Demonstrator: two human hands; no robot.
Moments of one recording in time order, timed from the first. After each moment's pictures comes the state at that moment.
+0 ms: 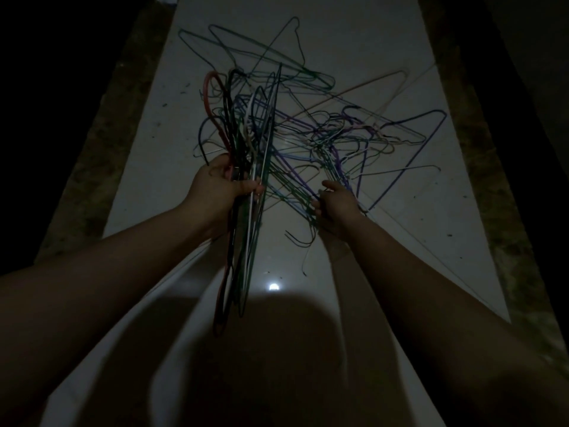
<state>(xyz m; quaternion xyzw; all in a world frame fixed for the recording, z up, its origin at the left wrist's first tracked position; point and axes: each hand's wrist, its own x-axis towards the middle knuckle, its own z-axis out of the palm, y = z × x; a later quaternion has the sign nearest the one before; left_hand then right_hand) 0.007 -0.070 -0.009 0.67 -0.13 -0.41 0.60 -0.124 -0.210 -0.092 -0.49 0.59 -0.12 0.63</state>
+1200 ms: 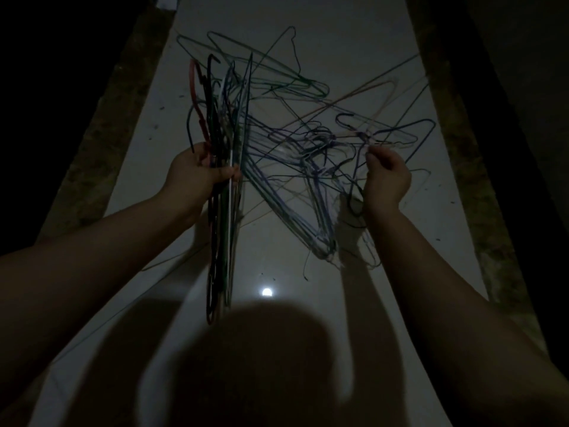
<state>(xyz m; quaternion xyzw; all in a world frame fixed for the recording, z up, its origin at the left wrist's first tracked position) 0.030 -0.066 -0.003 0.70 -0.14 -0.36 0.60 -0.151 -0.245 -0.049 -0.54 0.55 -0.45 0.45</state>
